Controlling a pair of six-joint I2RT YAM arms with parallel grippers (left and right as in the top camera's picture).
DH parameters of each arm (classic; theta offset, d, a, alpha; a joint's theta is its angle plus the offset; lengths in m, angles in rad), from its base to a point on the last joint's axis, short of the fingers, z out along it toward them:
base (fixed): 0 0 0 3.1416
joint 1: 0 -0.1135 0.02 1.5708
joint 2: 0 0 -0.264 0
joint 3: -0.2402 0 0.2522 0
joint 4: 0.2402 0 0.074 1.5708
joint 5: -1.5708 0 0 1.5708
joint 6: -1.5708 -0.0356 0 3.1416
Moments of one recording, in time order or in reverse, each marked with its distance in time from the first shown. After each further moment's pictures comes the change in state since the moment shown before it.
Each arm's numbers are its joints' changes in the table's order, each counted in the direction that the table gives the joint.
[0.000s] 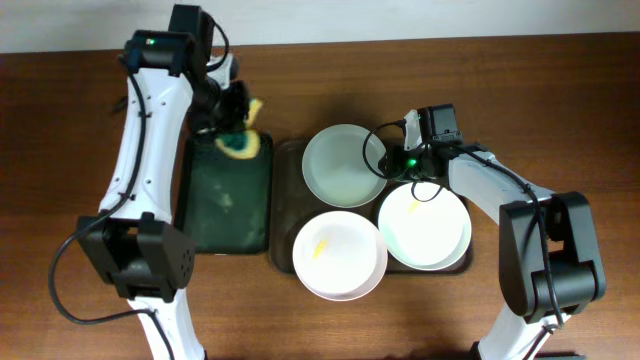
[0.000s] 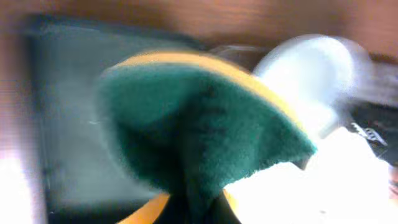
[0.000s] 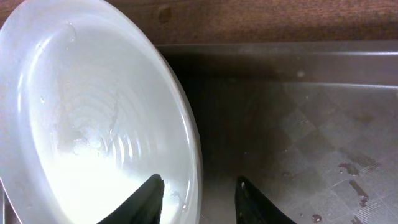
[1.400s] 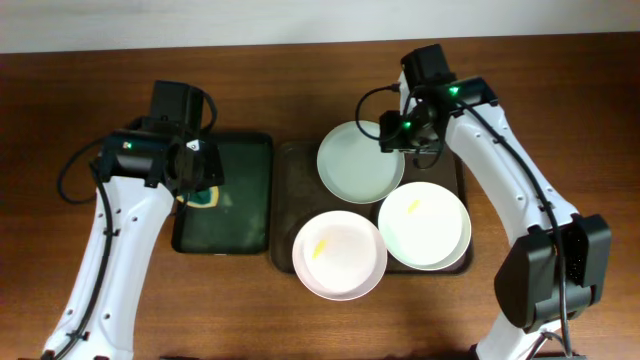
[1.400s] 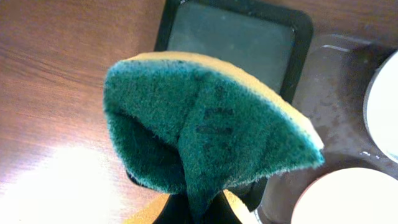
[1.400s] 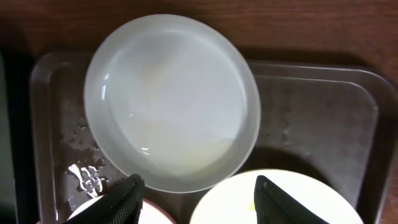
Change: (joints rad) left arm 0.031 -0.600 0.727 -0.326 0.336 0.096; right arm -0.086 -0.031 -0.526 0.712 -0.221 0.006
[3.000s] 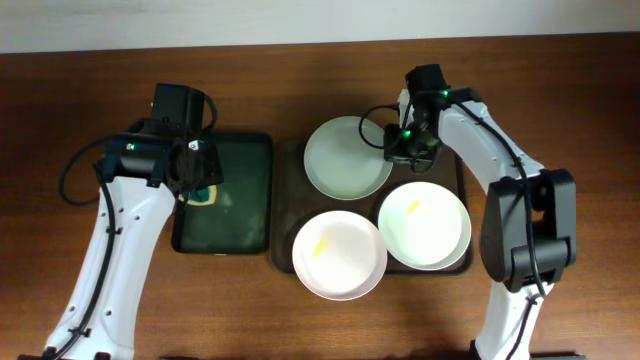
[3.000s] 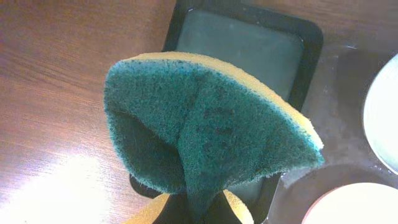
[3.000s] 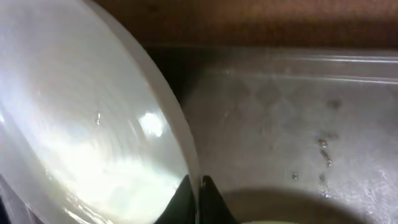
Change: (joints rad) left arm -0.005 0.000 0.025 -0.043 0.030 0.003; right arm 0.072 0.211 0.045 -0.115 0.158 0.023
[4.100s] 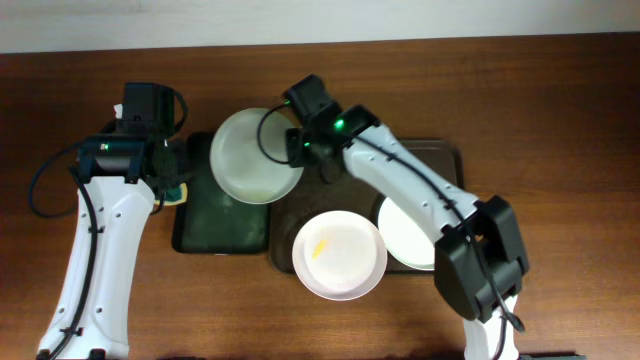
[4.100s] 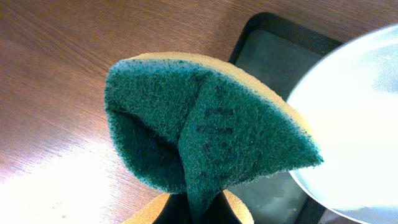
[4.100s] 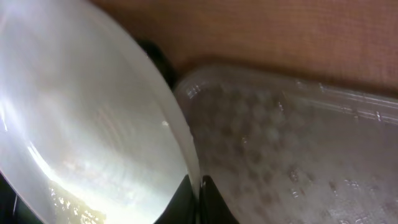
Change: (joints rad) left arm -0.113 0.000 0.000 -0.001 0.090 0.030; right arm -0.475 -0.020 -0.171 -0.144 -0.282 -0.251
